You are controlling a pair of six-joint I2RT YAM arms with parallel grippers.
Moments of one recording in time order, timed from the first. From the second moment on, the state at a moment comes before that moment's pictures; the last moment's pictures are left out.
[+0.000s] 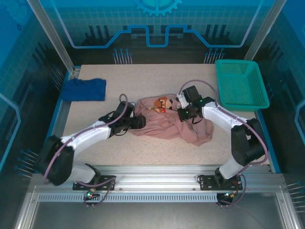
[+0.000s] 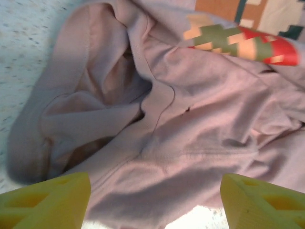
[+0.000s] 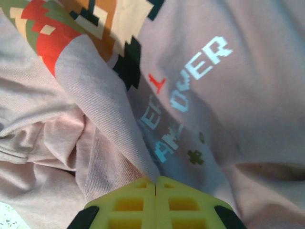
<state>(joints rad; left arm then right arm) -0.52 1.42 0.80 -0.29 0.03 -0.55 0.40 1.60 1.09 -0.59 -0.08 0.03</state>
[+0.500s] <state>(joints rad) -0.52 1.71 0.98 -0.33 0.07 -0.47 0.38 1.60 1.11 -0.59 -0.09 0.03</state>
